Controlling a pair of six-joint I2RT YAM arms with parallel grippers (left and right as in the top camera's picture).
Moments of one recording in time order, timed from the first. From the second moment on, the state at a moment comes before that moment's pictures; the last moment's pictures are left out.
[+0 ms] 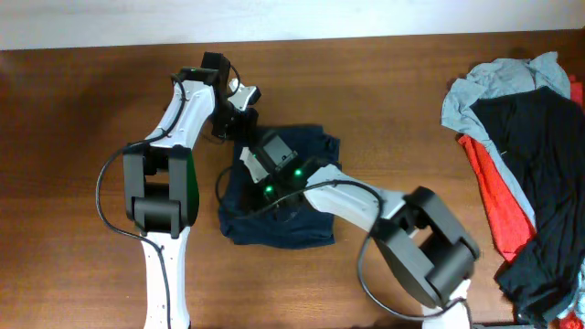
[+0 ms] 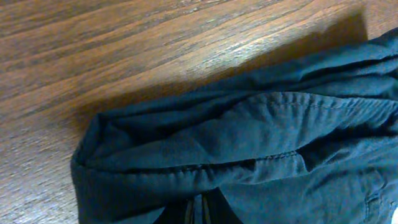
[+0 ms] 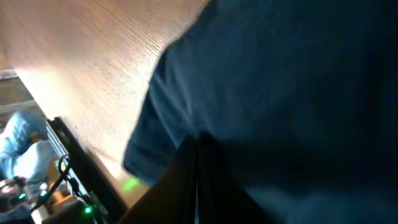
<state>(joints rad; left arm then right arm) -0.16 2.45 2.04 -1.08 0.45 0.11 0.73 2.04 1.32 -0.31 -0.55 0.53</state>
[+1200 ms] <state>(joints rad) -0.15 2.49 2.69 -1.61 0.38 0.11 0.68 1.37 1.31 -0.94 -0.14 0.40</state>
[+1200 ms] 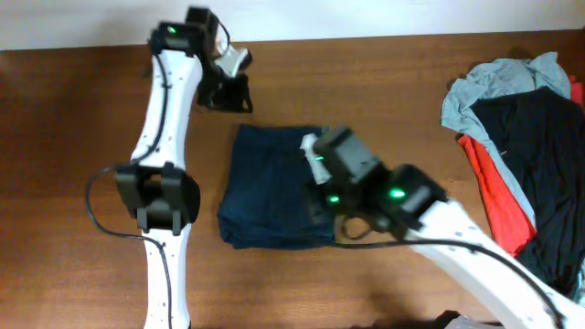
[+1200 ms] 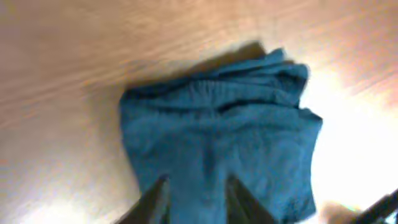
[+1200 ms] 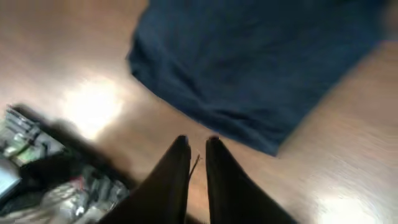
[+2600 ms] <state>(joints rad) -0.17 1.58 1.26 -0.95 0.14 0.04 -0.03 1.29 1.31 -1.13 -0.14 0.35</state>
